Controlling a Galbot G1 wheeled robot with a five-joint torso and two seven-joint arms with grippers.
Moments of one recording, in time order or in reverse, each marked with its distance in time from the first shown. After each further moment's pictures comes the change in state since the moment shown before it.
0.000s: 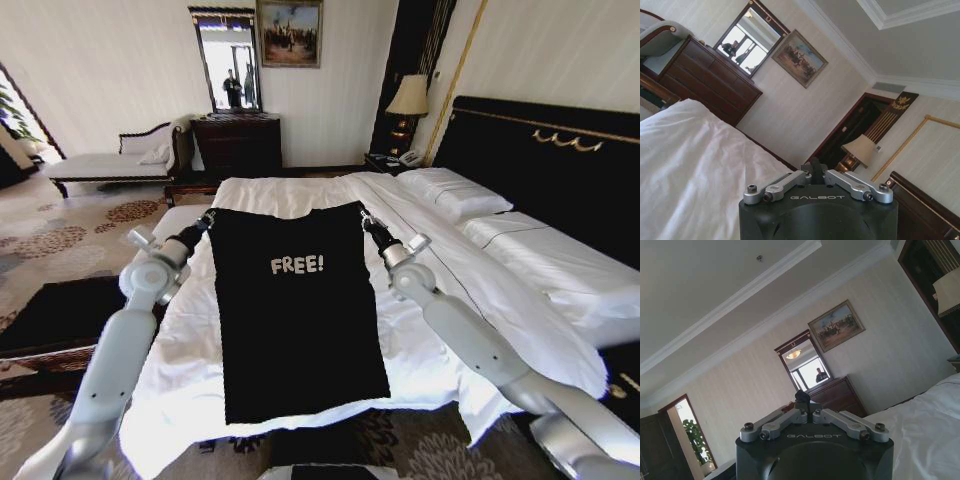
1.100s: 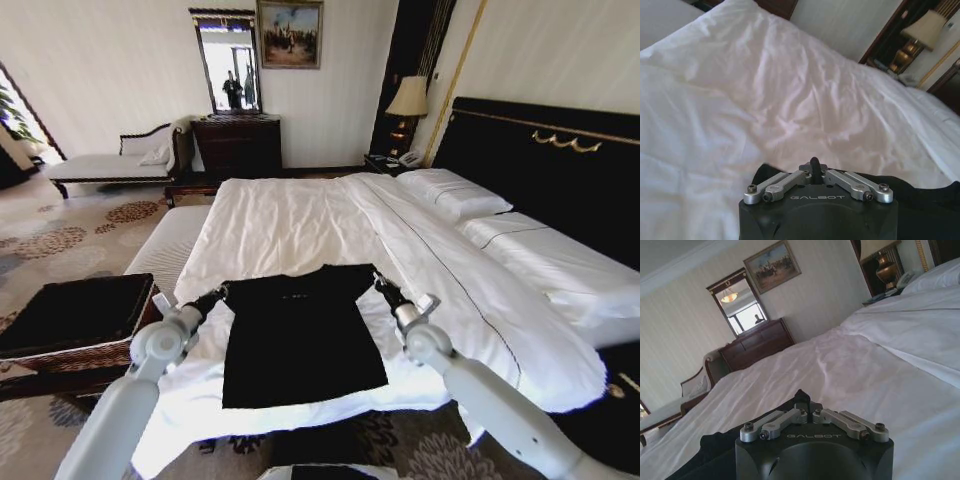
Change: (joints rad) left arm 0.661 -0.018 -0.115 -0.370 0.187 0.198 -0.104; right arm -0.687 -0.156 0.209 0.353 -0.138 -0.008 0.225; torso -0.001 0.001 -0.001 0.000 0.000
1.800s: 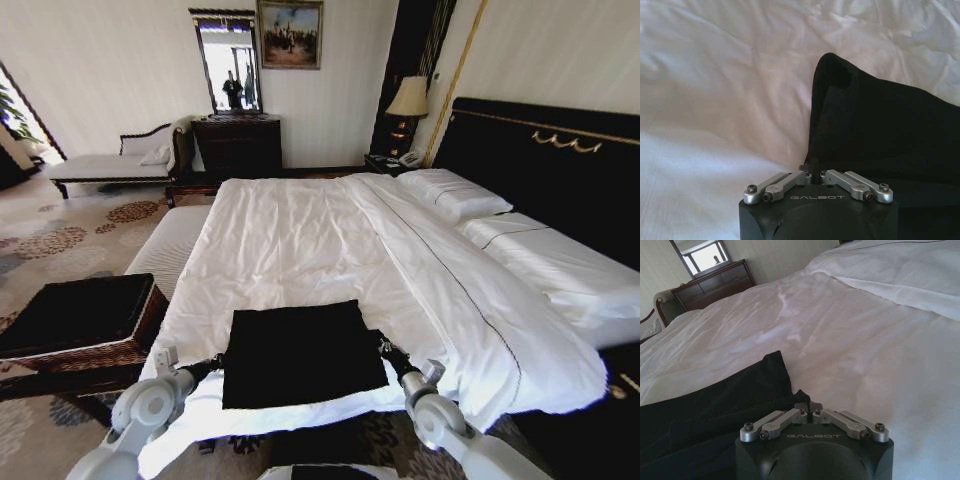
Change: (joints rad) left arm 0.264 0.016 -0.056 -0.052 0.032 0.159 -0.083; right arm -0.333 0.003 0.047 0.080 -0.123 -0.019 0.109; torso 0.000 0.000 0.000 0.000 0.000
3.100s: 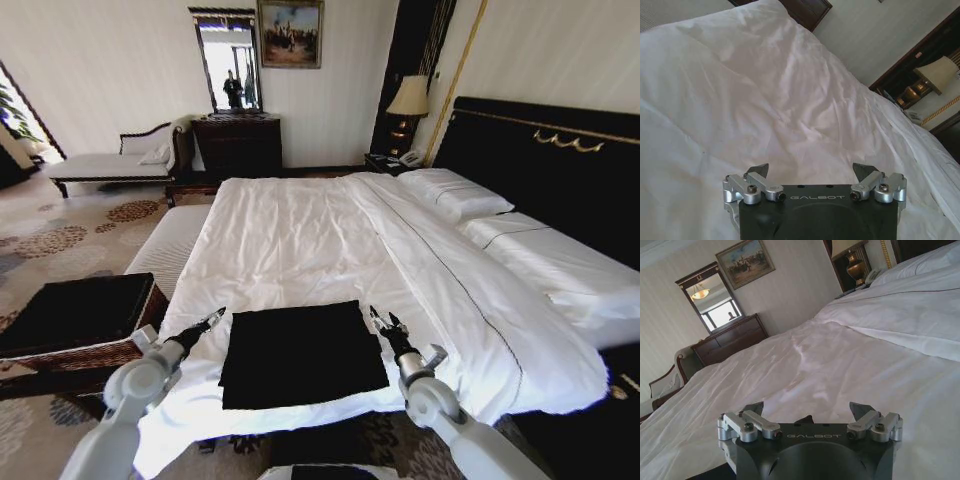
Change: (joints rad) left arm -0.284 -0.152 -0.020 0.244 -0.030 -0.240 0.229; right arm 0.072 0.170 0.078 0.000 -0.091 0.031 -0.040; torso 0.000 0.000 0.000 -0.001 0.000
